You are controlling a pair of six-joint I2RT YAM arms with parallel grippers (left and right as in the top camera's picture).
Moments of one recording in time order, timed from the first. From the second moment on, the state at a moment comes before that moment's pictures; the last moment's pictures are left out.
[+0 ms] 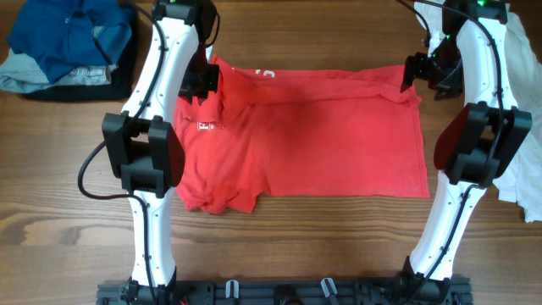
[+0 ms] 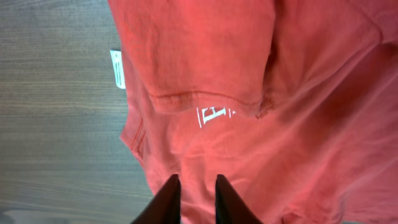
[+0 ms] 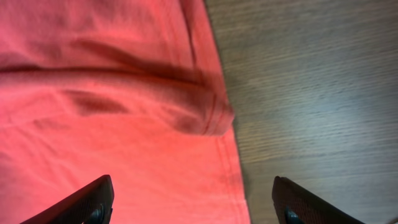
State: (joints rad) left arm -0.20 2.36 2.28 -1.63 -0.11 -0.14; right arm -0.17 2.41 2.27 -1.50 -0.02 0.05
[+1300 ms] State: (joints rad) left arm -0.20 1.95 2.27 -1.68 -0.06 -0.57; right arm -0.09 1.99 2.26 -1.61 -0.04 0.32
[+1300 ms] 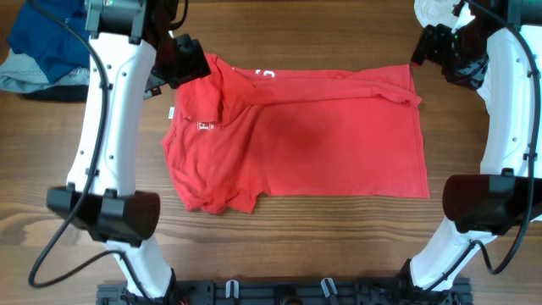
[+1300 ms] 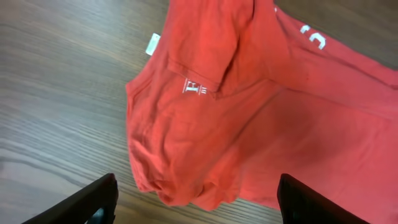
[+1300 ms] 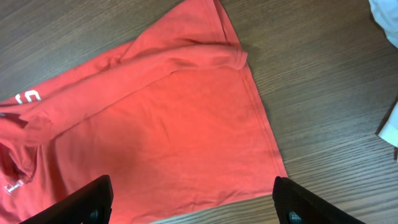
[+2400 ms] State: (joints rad) left arm -0.33 1.40 0.74 -0.93 -0.07 -1.22; right arm -0.04 1.99 1.96 -1.40 -0.08 0.31
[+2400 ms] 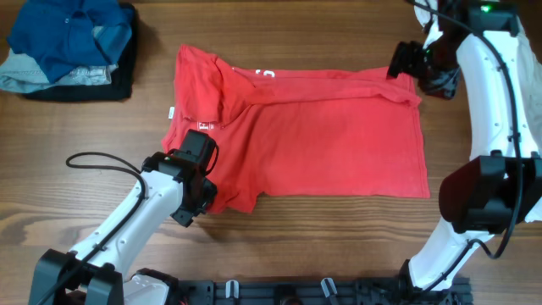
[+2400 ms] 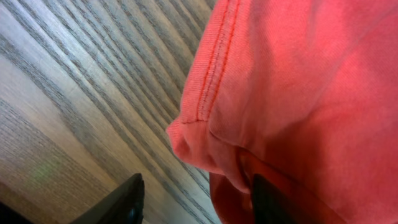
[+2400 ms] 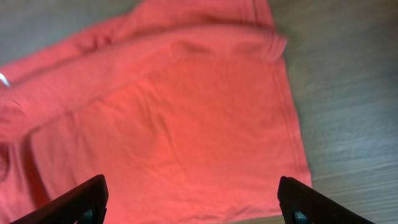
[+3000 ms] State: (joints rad) left arm -0.33 1.34 0.68 -0.80 0.00 -1.08; right arm -0.01 1.99 1.83 -1.33 -0.08 0.29
